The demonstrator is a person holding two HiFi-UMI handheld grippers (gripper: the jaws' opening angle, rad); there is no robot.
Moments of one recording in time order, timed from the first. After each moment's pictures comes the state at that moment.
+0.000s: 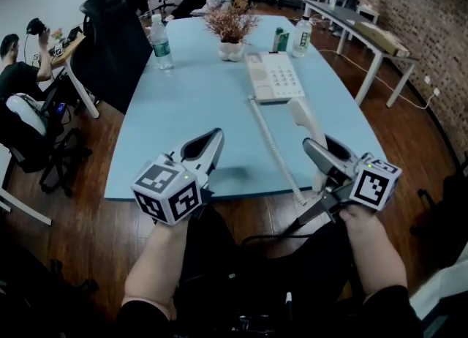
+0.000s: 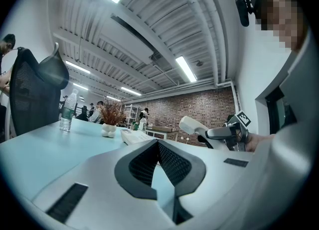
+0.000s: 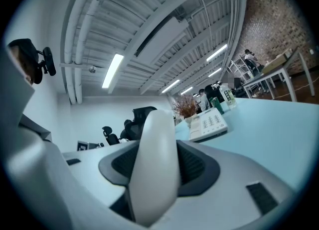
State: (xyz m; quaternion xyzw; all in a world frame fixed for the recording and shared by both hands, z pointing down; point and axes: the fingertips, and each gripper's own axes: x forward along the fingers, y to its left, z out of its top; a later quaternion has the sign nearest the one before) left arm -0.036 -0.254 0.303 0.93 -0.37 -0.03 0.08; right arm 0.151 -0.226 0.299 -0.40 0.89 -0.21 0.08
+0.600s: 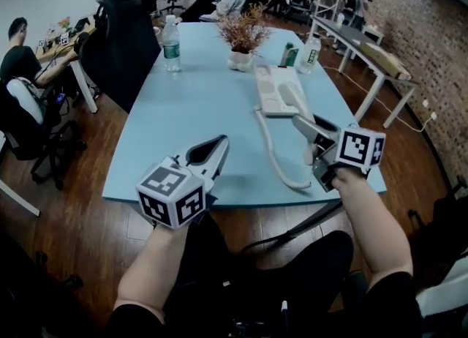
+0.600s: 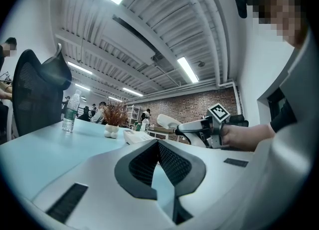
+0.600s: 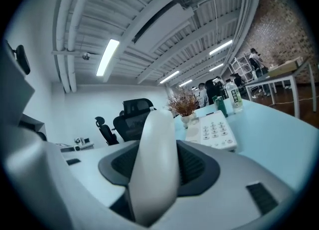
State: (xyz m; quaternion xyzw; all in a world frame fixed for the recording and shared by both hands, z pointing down) left arm -0.042 -0.258 0.304 0.92 -0.38 -0.04 0.08; right arm 0.127 -0.324 0.286 -0.40 0.89 -0.21 0.01
